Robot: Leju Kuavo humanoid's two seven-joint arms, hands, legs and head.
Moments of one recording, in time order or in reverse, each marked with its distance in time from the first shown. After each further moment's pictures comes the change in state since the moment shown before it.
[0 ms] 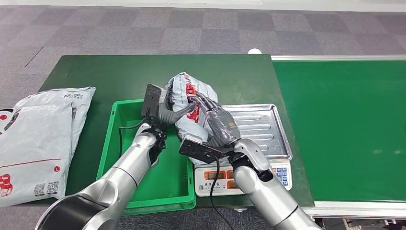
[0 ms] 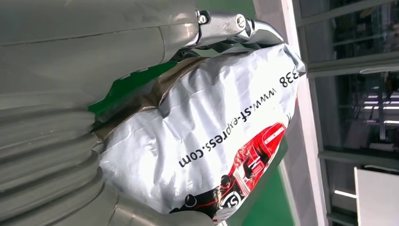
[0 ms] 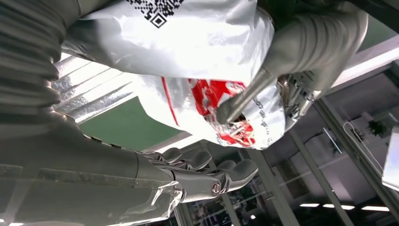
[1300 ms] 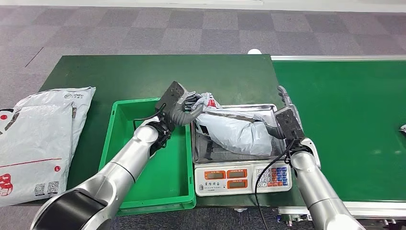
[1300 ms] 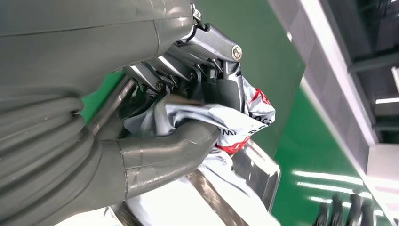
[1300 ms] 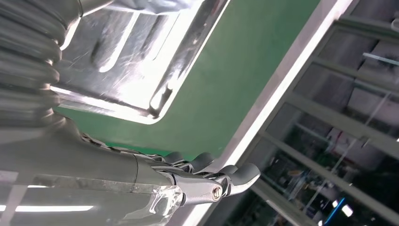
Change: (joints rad) left arm -0.029 0.039 -0.135 -0.085 -0.060 -0.224 0.171; right arm -0.036 -0.205 -0.356 0.356 -0.562 -0.121 -0.330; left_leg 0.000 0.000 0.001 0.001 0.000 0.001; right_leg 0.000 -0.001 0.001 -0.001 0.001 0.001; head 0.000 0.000
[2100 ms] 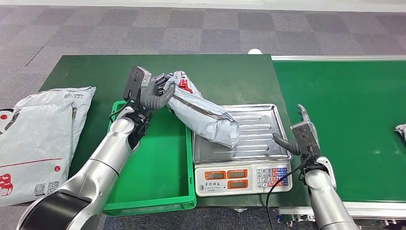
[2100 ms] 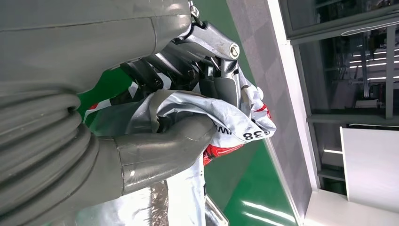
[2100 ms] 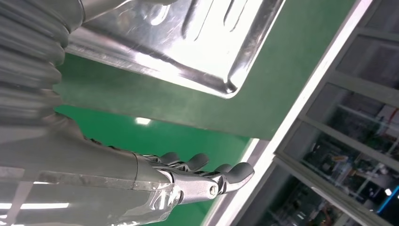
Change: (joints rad) left arm 0.025 0.098 0.084 -0.141 0.160 0.022 0.016; right arm 0.171 -0.035 -0.137 -0.135 0.030 0.018 0.072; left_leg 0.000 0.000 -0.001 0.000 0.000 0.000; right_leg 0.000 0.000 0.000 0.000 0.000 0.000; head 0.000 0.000
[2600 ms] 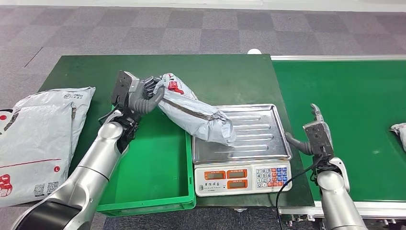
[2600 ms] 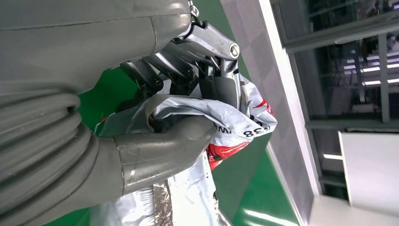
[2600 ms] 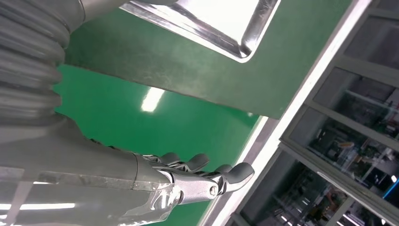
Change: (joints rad) left arm 0.082 0.091 0.010 -0.131 0.006 -0.033 0.010; right arm 0.022 -0.028 -0.083 -0.048 0.033 0.038 0.015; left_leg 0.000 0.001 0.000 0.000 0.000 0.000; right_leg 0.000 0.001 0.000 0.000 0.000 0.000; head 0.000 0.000
